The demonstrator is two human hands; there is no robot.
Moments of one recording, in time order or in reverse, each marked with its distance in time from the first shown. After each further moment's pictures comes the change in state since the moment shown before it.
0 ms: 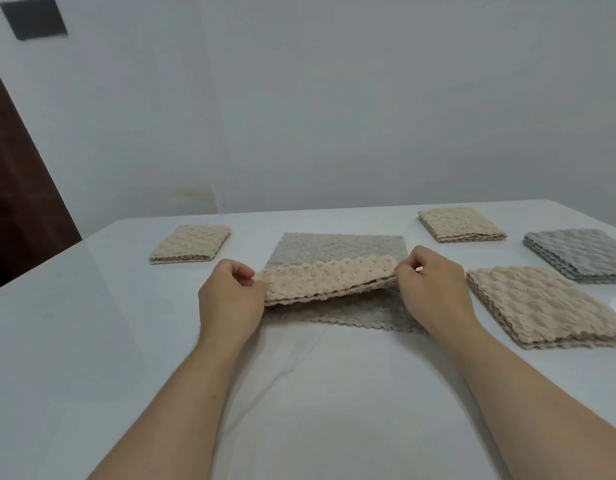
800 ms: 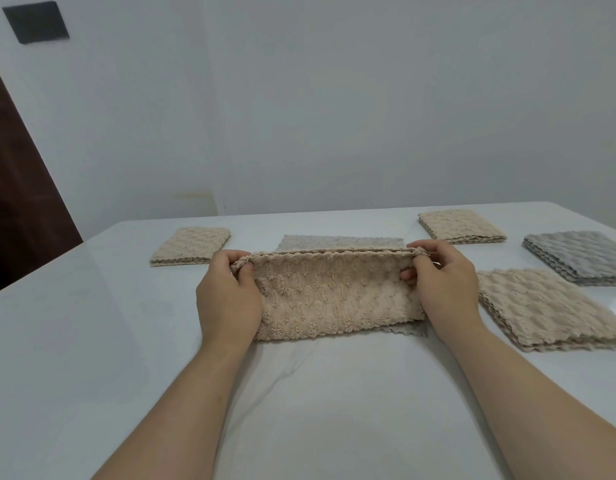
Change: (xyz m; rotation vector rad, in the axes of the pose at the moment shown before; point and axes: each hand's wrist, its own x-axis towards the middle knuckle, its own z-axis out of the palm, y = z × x) left_hand -0.003 0.004 0.002 -0.094 0.142 0.178; right_hand 0.010 0.008 0.002 0.451 0.178 0.092
